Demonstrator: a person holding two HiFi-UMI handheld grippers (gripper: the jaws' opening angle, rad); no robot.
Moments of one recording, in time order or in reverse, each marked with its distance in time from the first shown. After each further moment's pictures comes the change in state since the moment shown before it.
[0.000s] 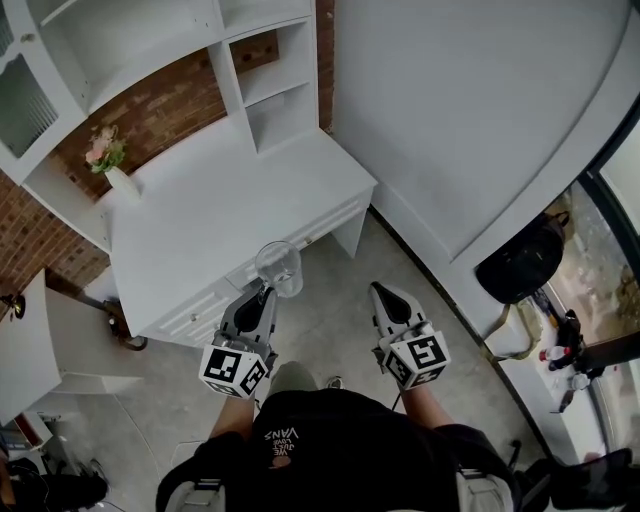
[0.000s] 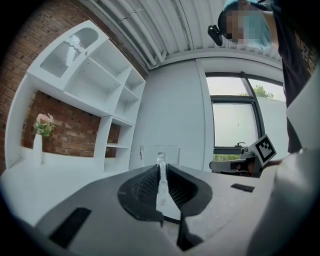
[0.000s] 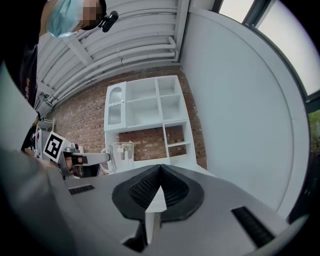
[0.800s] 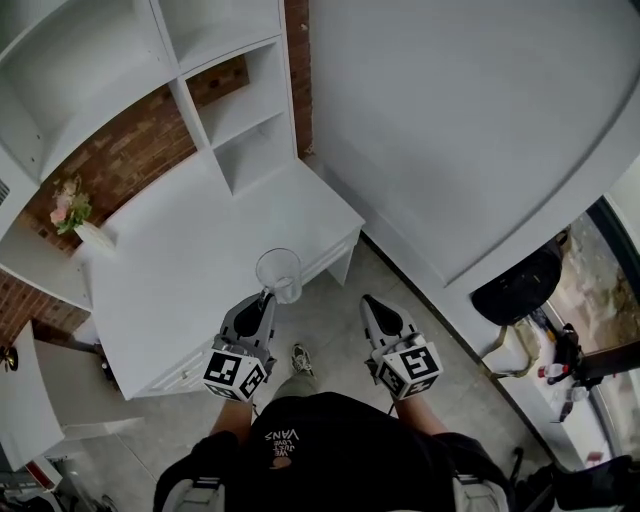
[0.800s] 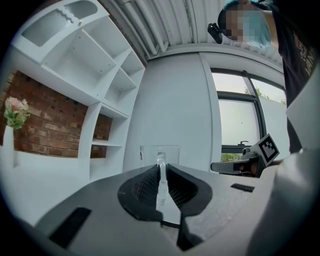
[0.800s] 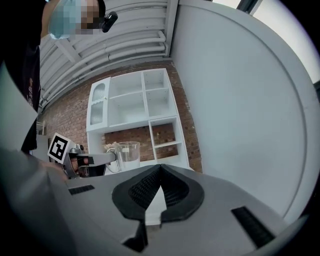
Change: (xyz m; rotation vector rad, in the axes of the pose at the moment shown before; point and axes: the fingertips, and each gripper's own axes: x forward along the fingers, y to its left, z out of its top) left arm 0.159 0.068 0.002 -0.006 0.038 -0.088; right arm 0.116 -0.088 0.010 0.042 0.016 -0.057
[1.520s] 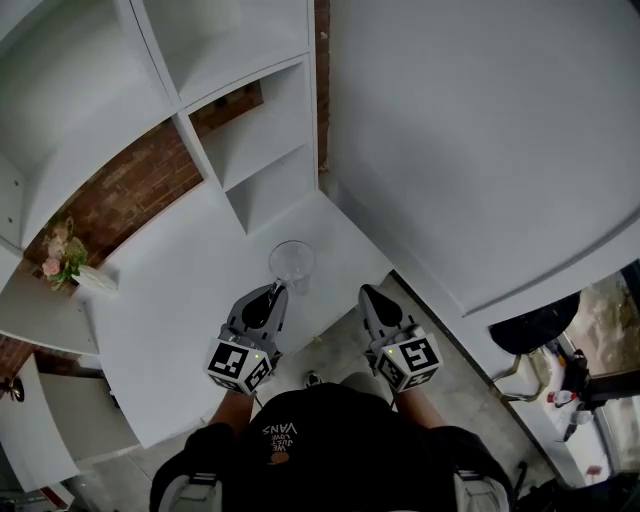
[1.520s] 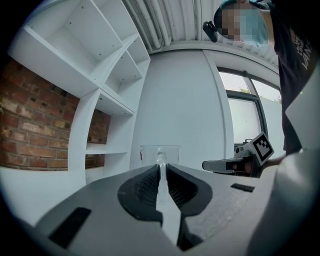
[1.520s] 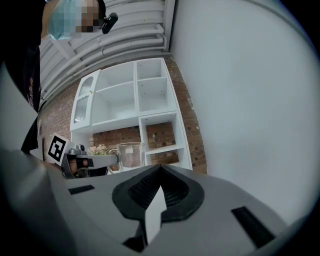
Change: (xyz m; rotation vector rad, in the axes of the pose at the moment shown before) left arm 0.127 0.136 0.031 0.025 0.001 -0.075; right arm 0.194 -0.038 0.036 -0.008 -0.026 0.008
